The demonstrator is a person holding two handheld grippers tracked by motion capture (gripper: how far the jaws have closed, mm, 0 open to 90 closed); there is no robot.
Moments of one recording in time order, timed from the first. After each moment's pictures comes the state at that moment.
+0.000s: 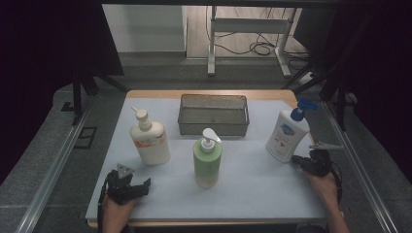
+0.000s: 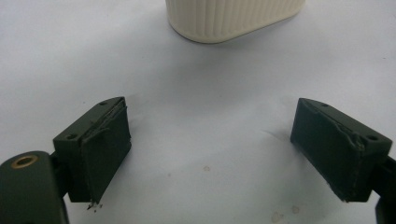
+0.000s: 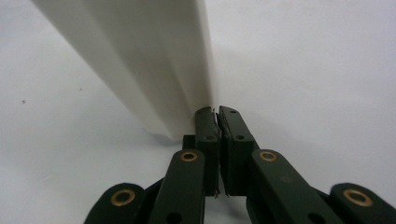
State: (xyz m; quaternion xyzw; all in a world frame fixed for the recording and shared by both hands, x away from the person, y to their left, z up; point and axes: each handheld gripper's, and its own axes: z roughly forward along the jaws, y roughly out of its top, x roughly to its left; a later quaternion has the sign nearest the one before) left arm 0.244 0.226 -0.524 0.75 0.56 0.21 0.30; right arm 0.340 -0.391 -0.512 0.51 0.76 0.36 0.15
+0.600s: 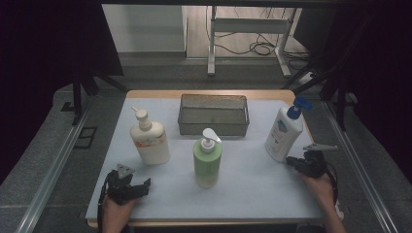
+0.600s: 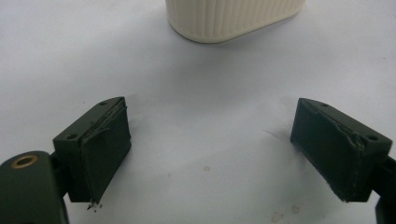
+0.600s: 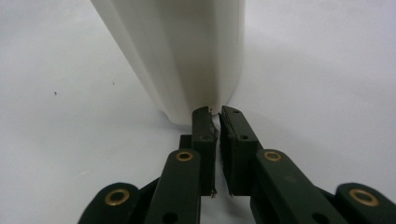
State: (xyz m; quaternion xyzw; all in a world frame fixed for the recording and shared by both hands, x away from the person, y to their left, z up) left arm 0.244 0.225 -0.524 0.75 0.56 0.21 0.30; right arm 0.336 -0.374 -0.511 0.50 0.78 0.36 0.14
